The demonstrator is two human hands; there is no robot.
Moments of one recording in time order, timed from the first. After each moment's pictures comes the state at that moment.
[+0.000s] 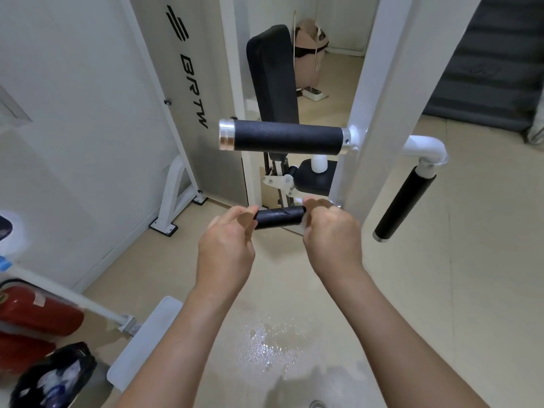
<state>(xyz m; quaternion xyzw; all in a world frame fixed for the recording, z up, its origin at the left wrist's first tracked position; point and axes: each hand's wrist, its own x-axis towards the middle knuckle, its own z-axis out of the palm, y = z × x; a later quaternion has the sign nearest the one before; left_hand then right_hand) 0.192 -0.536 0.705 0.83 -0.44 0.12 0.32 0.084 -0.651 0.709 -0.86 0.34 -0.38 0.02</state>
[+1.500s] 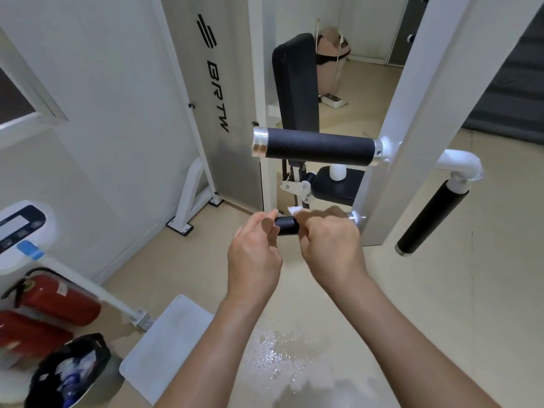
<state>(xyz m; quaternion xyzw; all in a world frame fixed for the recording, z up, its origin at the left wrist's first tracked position) 0.185 -0.540 0.698 0.83 -0.37 0.07 0.41 0.109 -0.634 0.715 -0.91 0.28 -0.32 -0.02</state>
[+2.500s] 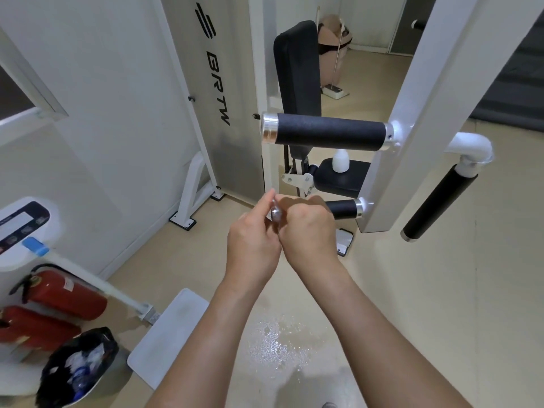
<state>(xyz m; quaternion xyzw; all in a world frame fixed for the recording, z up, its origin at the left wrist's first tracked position) 0.196 -0.533 0.713 0.82 -0.32 -0.05 0.47 0.146 -0.611 0.711 -0.89 0.28 -0.35 0.05</state>
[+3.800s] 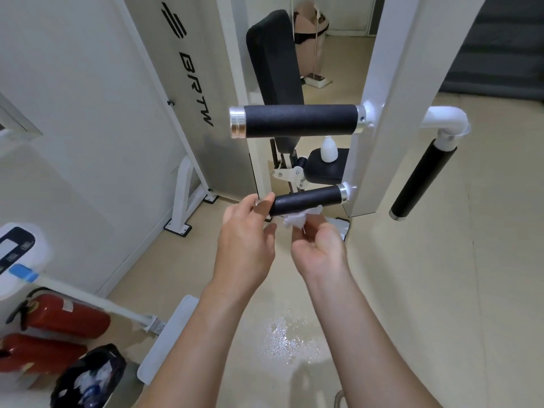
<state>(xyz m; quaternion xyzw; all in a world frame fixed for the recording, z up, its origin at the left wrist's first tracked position) 0.203 -0.538 0.710 0.84 -0.46 0.05 0.28 0.137 -0.622 0.706 0.08 0.36 -0.38 0.85</state>
